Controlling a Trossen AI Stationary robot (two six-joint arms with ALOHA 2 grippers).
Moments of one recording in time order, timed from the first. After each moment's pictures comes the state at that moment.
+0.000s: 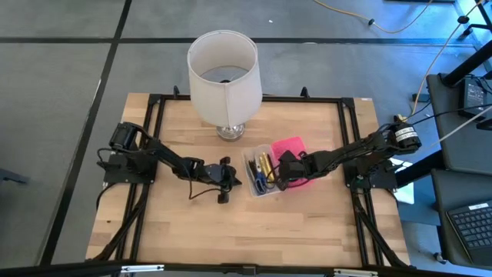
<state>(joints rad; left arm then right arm) -0.17 1.79 0.60 0.59 -0.15 -0.14 0.17 1.56 0.77 -0.37 0.31 0.89</state>
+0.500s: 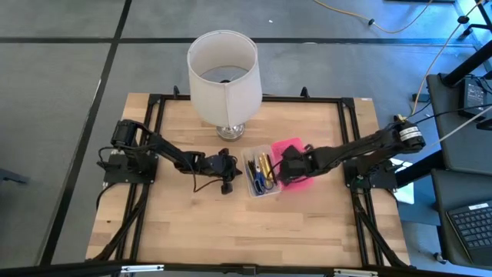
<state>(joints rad) -0.07 1.79 0.60 0.57 -0.17 -0.18 0.18 1.51 0.90 -0.68 0.42 0.90</state>
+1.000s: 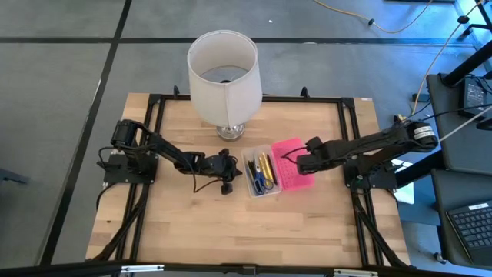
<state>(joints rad) -0.07 1.79 0.60 0.58 -0.16 -0.18 0.12 1.36 0.83 -1.12 0.38 1.23</state>
